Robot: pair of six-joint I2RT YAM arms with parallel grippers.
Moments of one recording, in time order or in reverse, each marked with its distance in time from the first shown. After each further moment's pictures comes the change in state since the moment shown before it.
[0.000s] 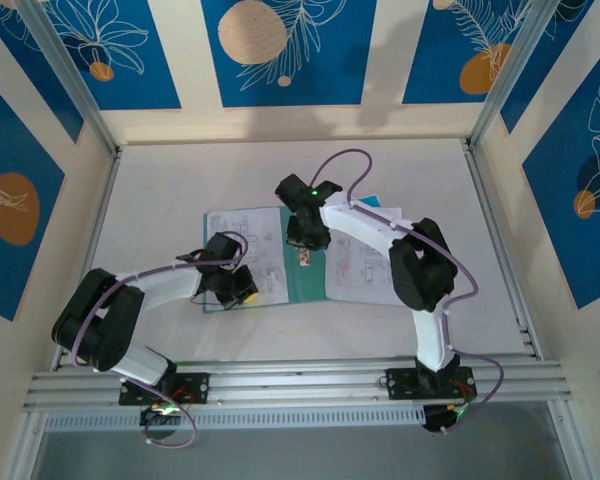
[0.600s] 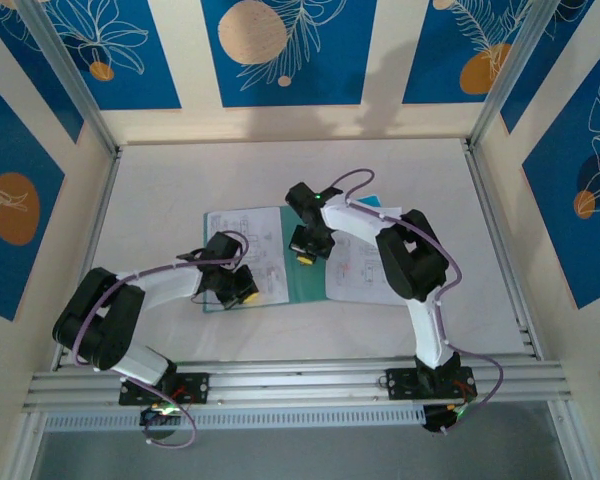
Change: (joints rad) left arm 0.000 0.006 0.008 -0.009 0.000 0.006; right arm -0.066 0.138 -0.029 0.016 -0.156 0.067
